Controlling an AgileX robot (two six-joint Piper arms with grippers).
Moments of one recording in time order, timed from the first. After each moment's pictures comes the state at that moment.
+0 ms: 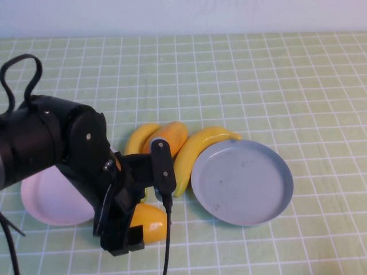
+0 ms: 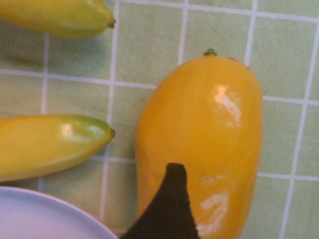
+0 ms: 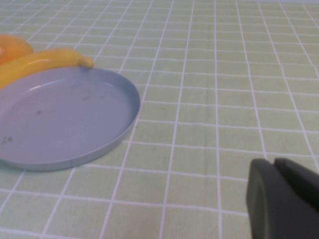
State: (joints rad) right arm 0.14 -0.01 0.03 0.24 0.35 -0.21; left arm -0.59 1.54 -1.04 -0.15 0.96 0.97
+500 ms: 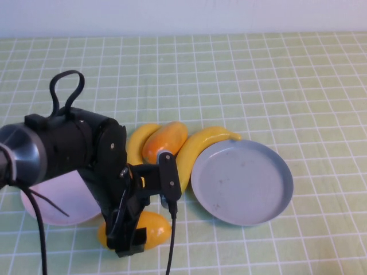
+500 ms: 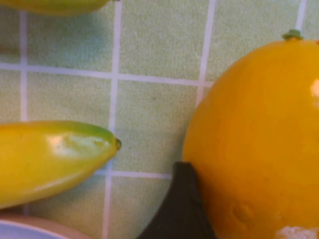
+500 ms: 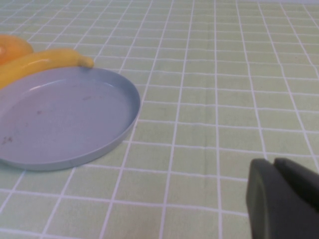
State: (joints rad) right arm 0.14 -0.01 0.03 0.24 0.35 -0.21; left arm -0.59 1.69 -1.04 -0.11 0.90 0.96
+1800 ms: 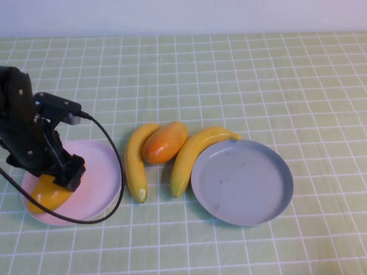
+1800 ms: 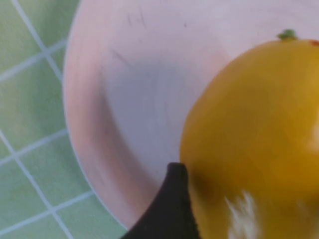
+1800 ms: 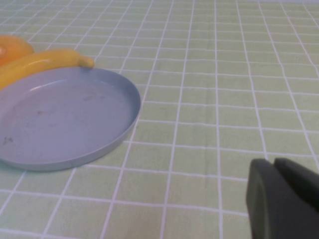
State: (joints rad) right arm 0.14 -0.01 0.03 0.24 0.35 -0.21; left arm -0.18 1.72 -1.18 0.02 0.93 0.29
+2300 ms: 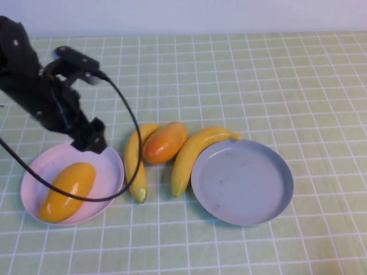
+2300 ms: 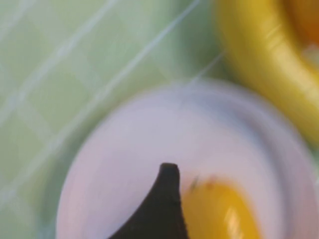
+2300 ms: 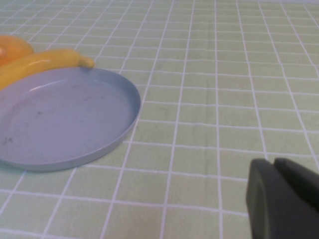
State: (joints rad) right arm 0.14 -0.01 0.03 0.24 0.35 -0.21; left arm -0.20 1.72 -1.39 -0.15 1.01 0.57
